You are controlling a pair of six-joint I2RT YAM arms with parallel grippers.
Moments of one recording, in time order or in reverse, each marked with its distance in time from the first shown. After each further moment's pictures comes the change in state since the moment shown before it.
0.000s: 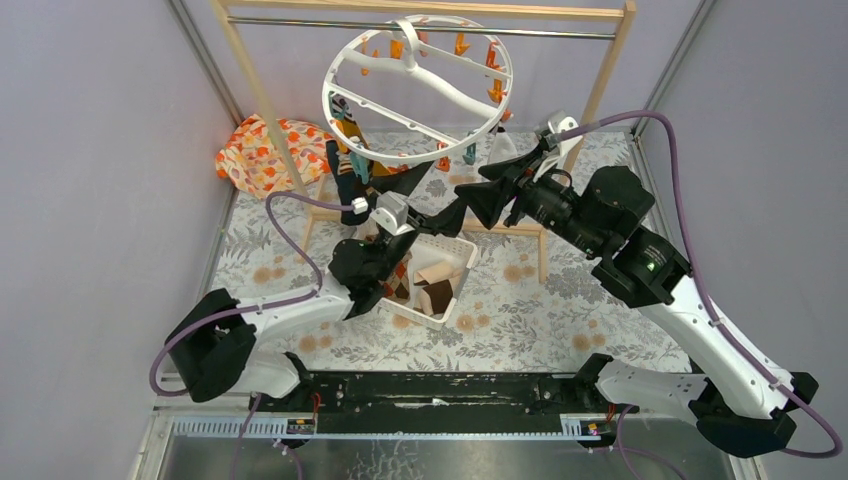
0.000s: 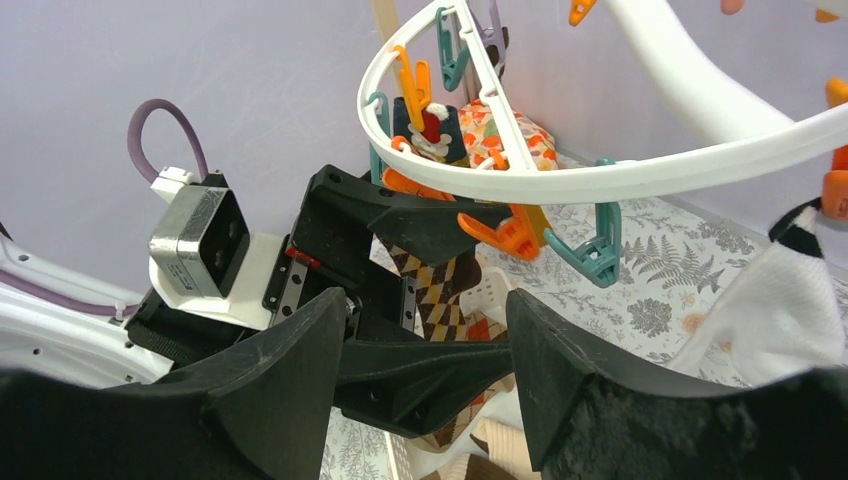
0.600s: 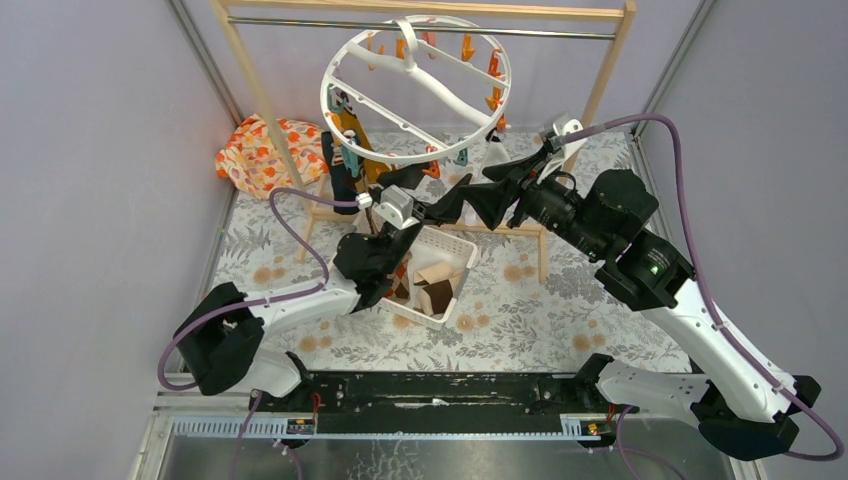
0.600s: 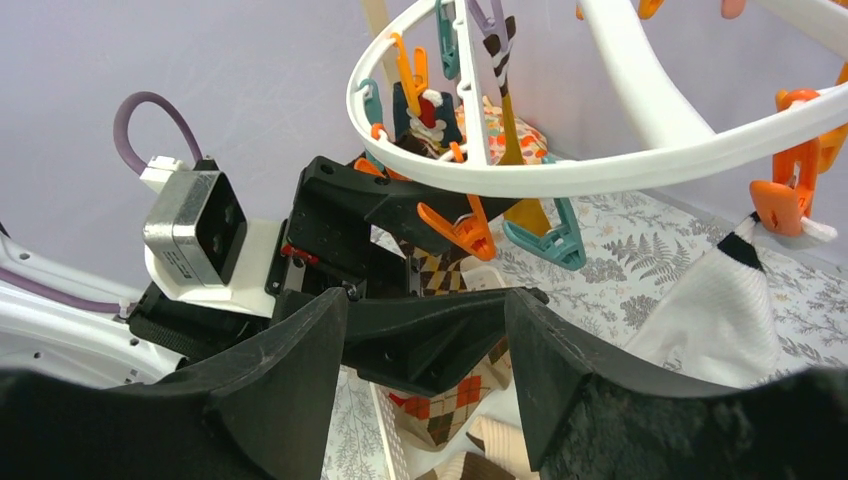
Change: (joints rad) left arm 0.005 0.058 0.075 0.029 -0.013 0.048; right arm 0.000 -0.024 -0.009 -0.003 0.024 -0.001
